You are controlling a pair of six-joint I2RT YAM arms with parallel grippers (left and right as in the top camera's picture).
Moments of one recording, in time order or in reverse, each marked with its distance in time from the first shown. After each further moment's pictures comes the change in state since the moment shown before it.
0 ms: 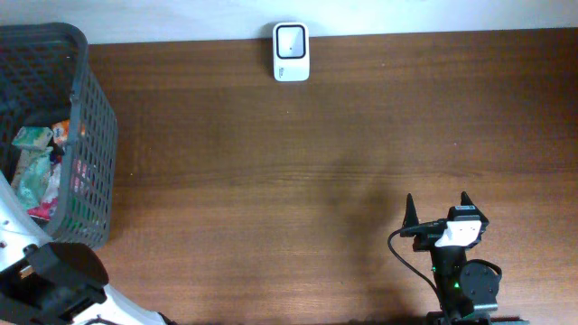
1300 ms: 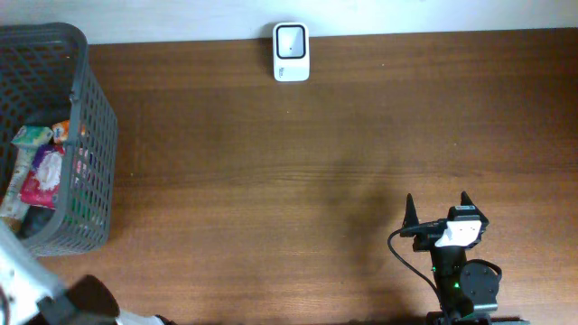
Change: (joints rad) left arm 0.053 -0.200 -0.014 0.208 0.494 -0.212; right arm 0.000 0.000 0.000 0.000 0.000 0.000
